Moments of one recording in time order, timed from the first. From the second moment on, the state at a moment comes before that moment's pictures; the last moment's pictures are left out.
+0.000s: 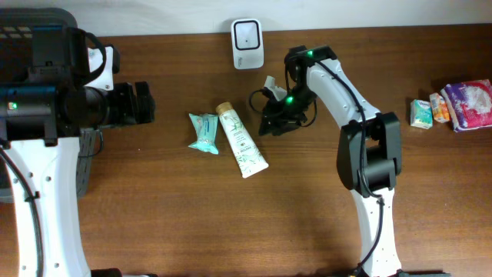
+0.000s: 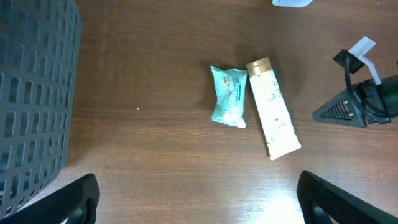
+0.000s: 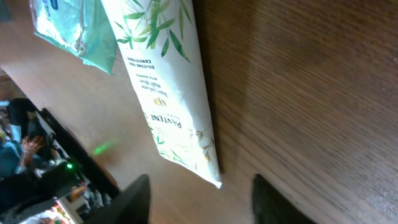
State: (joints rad) left arm 0.02 1.56 2.01 -1.51 0.11 -0.10; right arm 0.27 2.41 2.08 -1.40 -0.65 -0.15
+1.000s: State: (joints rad) left arm 0.02 1.56 2.01 -1.51 0.11 -0.10; right arm 0.45 2.41 2.08 -1.22 0.00 0.26
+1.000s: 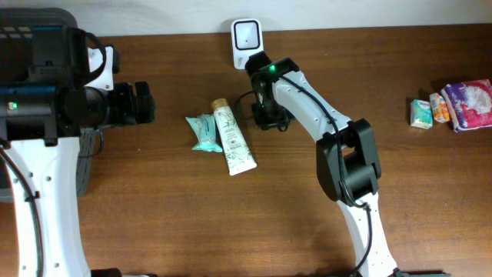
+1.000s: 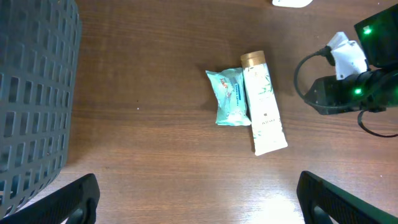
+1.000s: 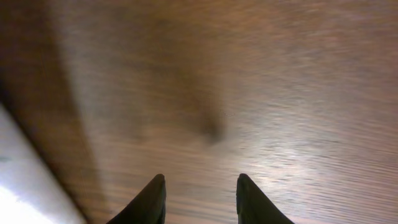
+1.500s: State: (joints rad) left arm 0.02 1.56 2.01 -1.51 0.11 -0.10; right arm 0.54 2.41 2.11 -1.04 -0.30 0.27
